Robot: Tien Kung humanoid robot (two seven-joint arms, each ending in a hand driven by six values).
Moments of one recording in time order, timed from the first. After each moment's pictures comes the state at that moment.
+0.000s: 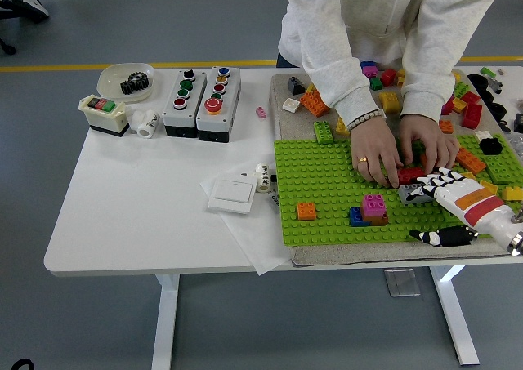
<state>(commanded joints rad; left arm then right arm) -0.19 0.11 -0.67 -0.23 1.65 -0.15 0.24 0.32 -0.49 1.06 1.04 -2.20 -0.22 0.45</state>
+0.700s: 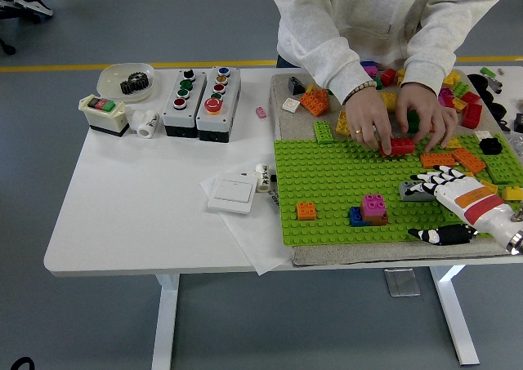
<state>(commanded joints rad) -0.19 0.11 -0.68 -0.23 1.66 -0.15 0.24 0.31 -0.49 1.07 1.05 -2.20 -0.22 0.45</state>
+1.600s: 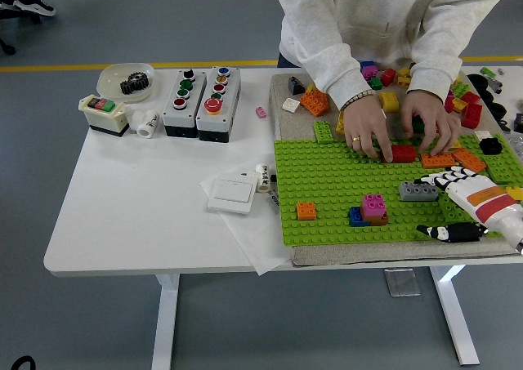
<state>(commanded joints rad) -0.19 0.11 -0.68 -0.23 1.68 -0.15 0.24 0.31 -0.50 1.09 1.02 -2.16 -0.25 0.45</state>
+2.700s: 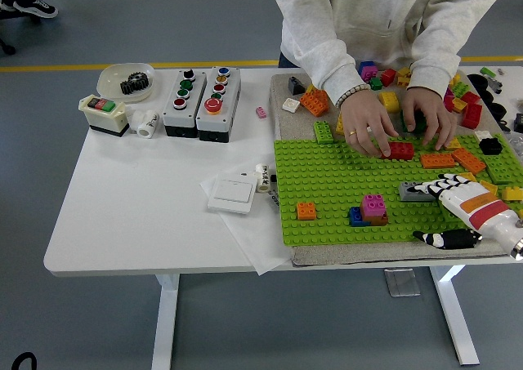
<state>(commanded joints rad) -0.20 0.11 -0.68 -0.23 1.67 -0.15 0.24 0.30 -0.50 1.05 1.02 -2.17 -0.25 0.45</state>
